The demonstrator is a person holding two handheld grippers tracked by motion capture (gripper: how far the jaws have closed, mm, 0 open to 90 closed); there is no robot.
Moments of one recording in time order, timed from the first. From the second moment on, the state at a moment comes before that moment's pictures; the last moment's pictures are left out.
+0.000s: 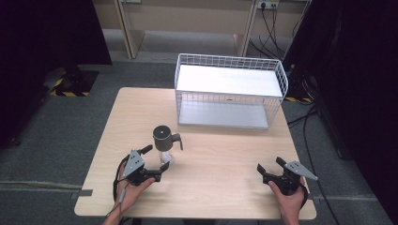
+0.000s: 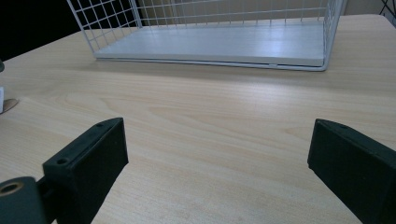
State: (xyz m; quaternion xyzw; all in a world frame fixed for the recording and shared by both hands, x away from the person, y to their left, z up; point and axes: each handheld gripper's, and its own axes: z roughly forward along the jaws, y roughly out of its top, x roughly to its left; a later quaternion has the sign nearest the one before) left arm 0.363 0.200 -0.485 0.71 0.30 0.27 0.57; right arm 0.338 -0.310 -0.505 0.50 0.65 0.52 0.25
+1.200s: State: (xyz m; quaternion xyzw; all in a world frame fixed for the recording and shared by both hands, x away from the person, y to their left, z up) left arm 0.388 0.190 -0.493 0.70 0.31 0.26 0.59; right arm 0.339 -0.310 -0.505 0.50 0.65 0.52 0.25
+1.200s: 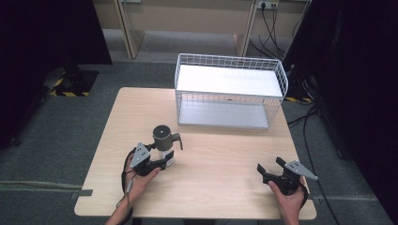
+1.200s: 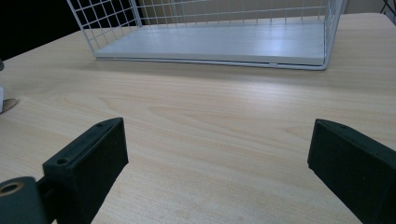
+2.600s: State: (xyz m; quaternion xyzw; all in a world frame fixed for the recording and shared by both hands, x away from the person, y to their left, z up) left arm 0.385 0.171 -0.435 0.69 0.26 0.28 0.62; right arm 0.339 -0.310 -0.505 0.50 0.65 0.52 0.25
